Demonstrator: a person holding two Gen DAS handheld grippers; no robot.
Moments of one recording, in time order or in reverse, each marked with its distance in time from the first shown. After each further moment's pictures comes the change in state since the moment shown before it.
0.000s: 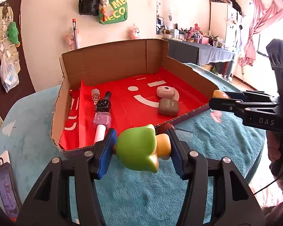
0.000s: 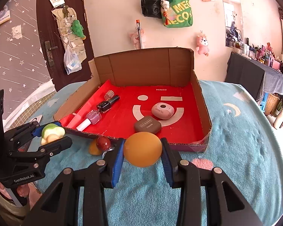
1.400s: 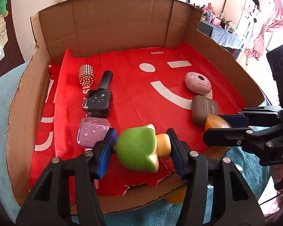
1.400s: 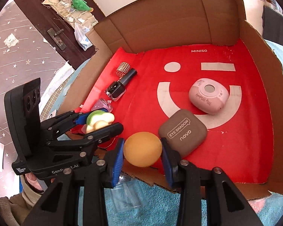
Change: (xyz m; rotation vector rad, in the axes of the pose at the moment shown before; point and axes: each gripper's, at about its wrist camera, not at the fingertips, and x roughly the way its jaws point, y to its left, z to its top) left arm 0.136 0.041 0.038 -0.099 0.270 -0.050; right arm 0.128 -0.011 0.038 0.126 0.352 0.332
